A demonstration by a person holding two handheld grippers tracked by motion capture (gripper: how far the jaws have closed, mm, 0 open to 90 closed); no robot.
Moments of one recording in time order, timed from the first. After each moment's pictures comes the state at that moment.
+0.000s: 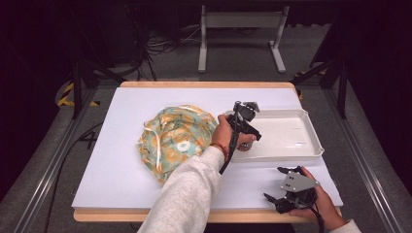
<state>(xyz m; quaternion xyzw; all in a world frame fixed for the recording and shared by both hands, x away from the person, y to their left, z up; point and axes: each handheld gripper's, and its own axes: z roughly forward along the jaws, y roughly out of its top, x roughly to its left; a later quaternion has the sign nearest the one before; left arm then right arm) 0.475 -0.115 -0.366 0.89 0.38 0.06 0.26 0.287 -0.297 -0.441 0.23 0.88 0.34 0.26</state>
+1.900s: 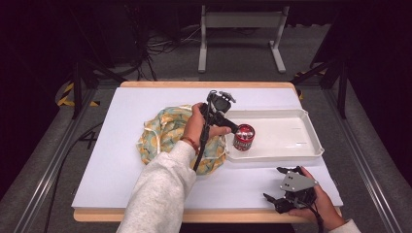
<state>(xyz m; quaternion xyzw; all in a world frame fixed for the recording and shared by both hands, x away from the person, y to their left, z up) 0.470 -0.037 -0.326 0.88 0.36 0.12 0.28 0.288 -0.296 -0.442 0.23 0.88 0.34 0.26</state>
